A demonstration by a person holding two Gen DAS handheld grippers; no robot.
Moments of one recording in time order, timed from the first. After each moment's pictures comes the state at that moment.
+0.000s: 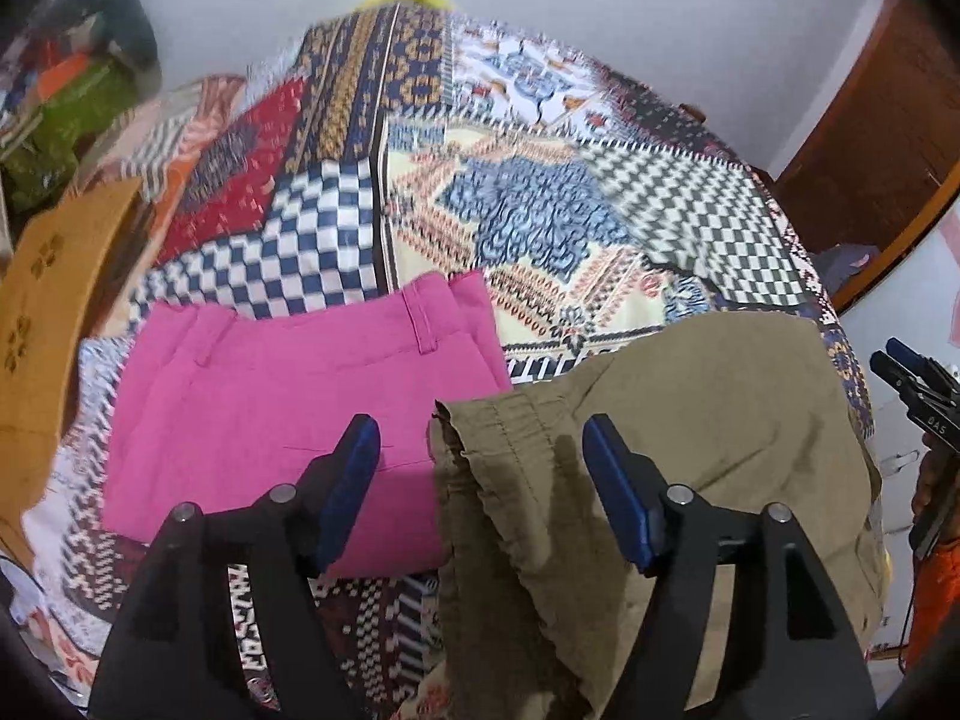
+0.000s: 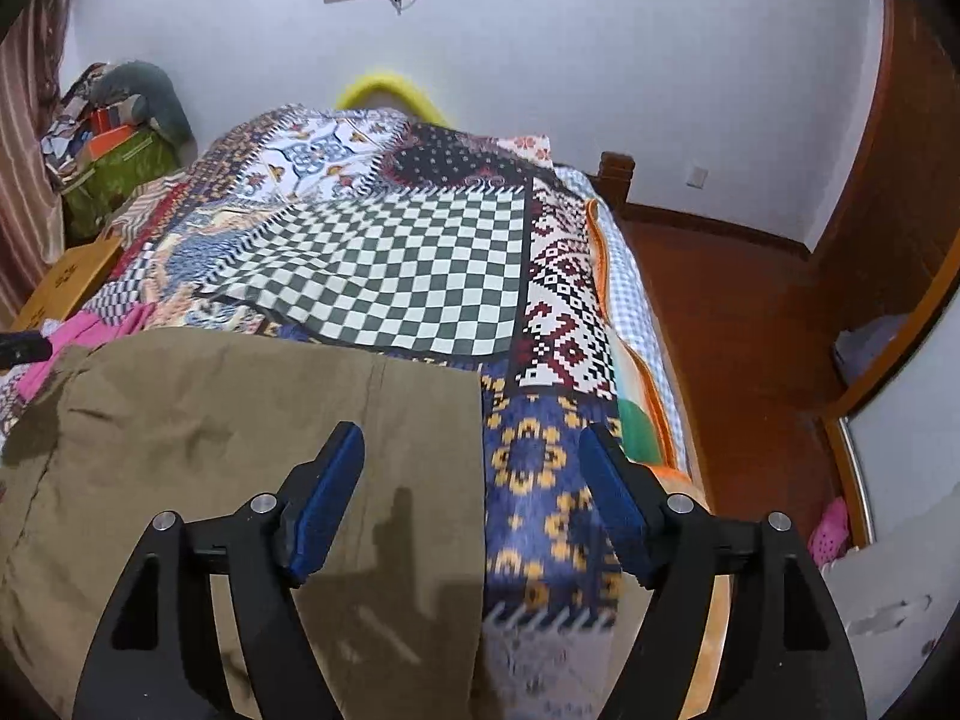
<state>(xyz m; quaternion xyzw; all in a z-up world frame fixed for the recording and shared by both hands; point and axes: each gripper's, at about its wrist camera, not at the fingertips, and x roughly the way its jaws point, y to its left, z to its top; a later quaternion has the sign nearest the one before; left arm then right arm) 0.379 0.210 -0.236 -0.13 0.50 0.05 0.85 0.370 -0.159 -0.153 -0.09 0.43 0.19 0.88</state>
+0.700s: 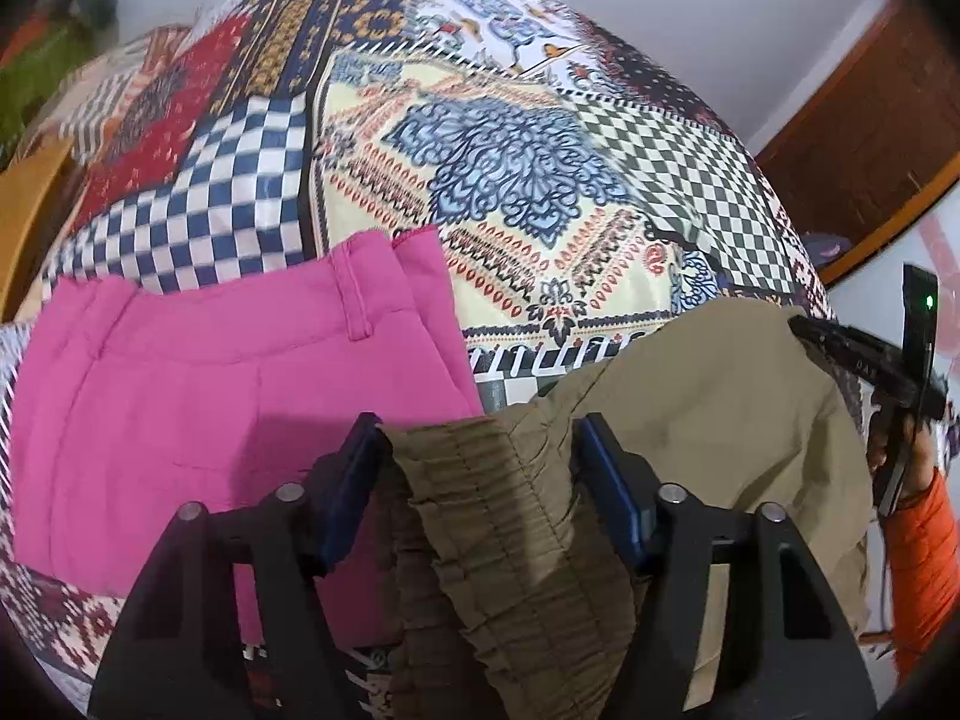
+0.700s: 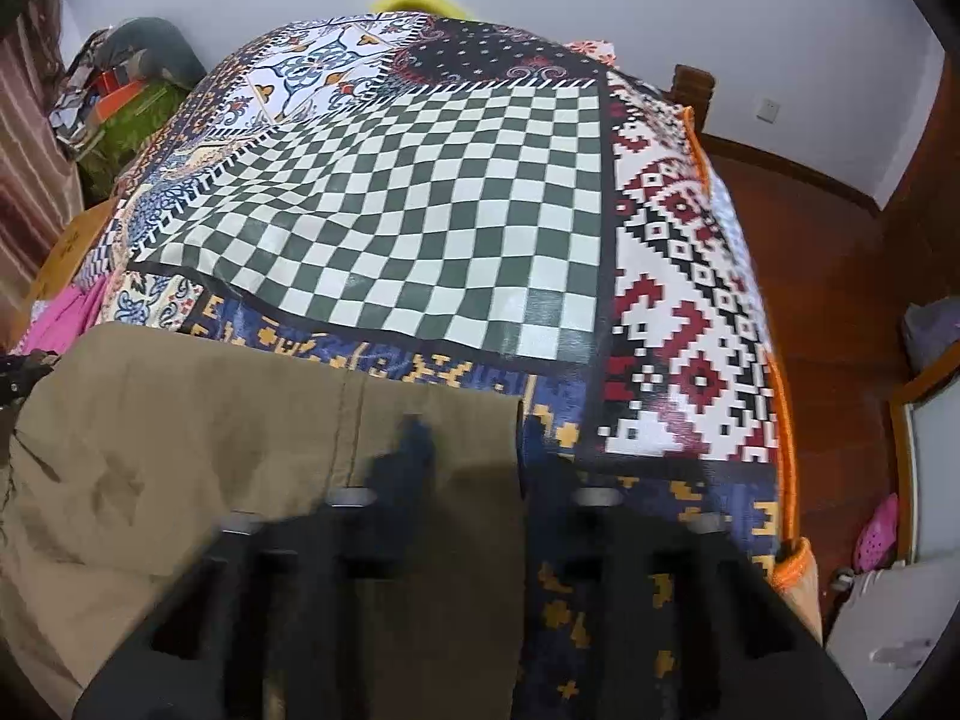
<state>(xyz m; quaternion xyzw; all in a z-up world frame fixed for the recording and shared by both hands) 0.407 0.201 -0.275 -0.15 0.52 0.00 0.84 0.436 -0.135 -0.214 -0.08 0.51 0.24 0.82</state>
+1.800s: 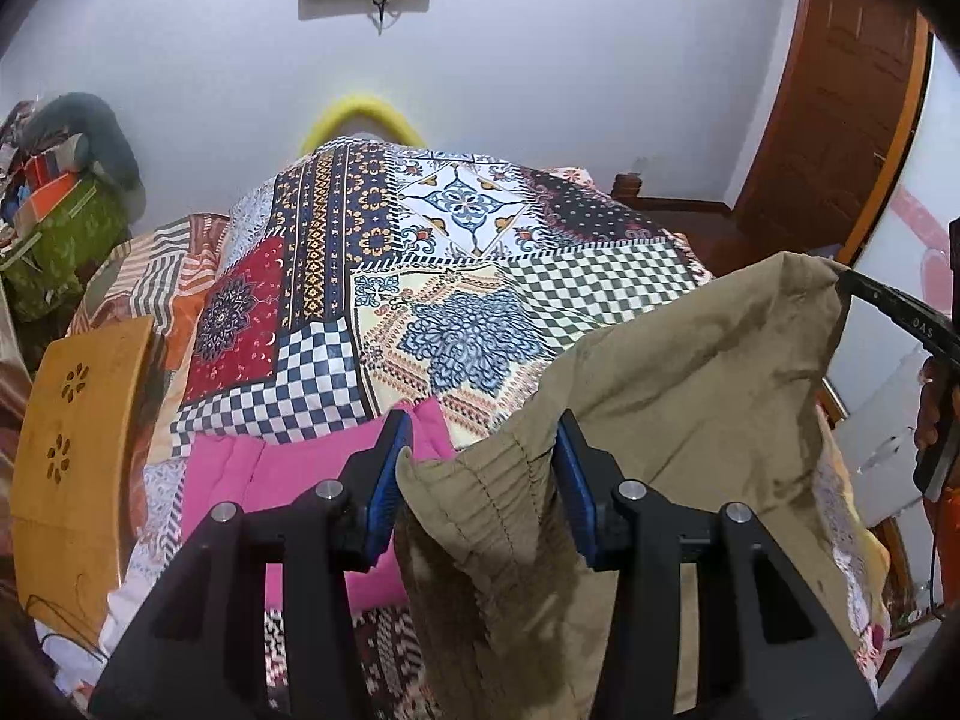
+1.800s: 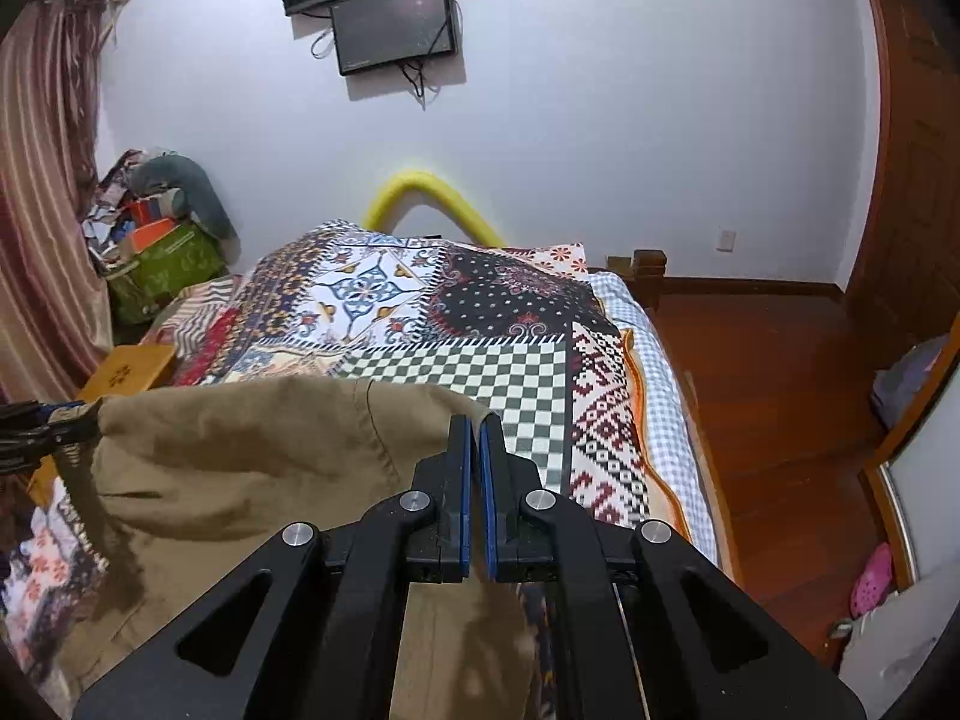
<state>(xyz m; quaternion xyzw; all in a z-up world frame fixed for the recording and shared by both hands) 0.347 0.178 -0.128 -0.05 0.40 0.02 0.91 0.369 -0.152 -0.056 -0.02 0.34 0.24 0.91</state>
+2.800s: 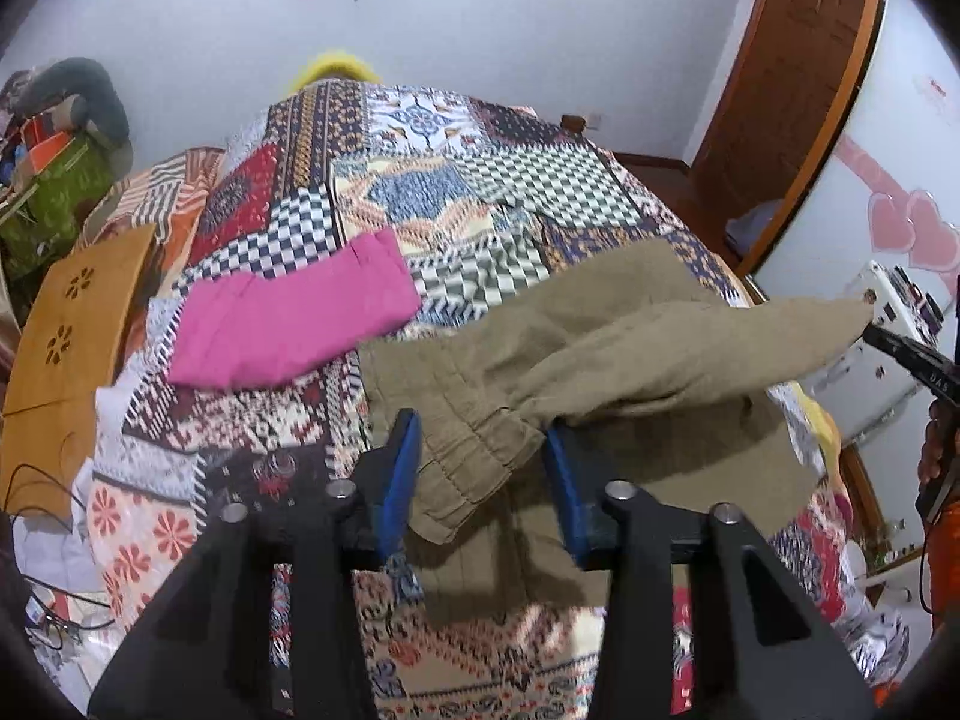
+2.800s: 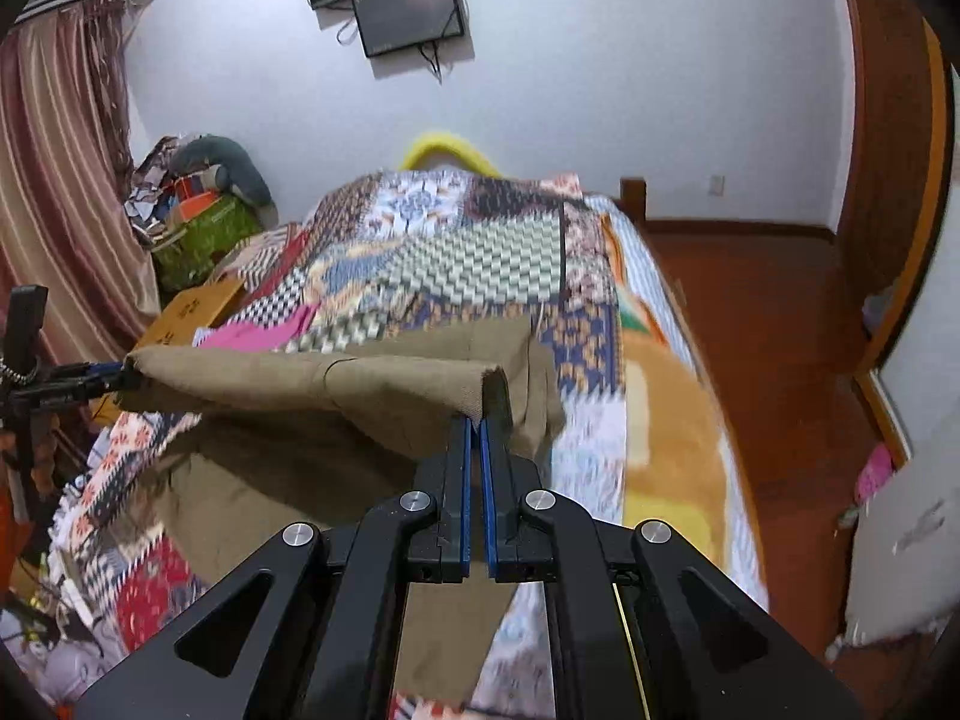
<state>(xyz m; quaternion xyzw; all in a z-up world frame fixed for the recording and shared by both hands) 0.177 0.132 -0.153 -0.06 0.44 -0.03 0.89 0.192 -0.223 -0.075 0.01 0.41 0.25 0.88</state>
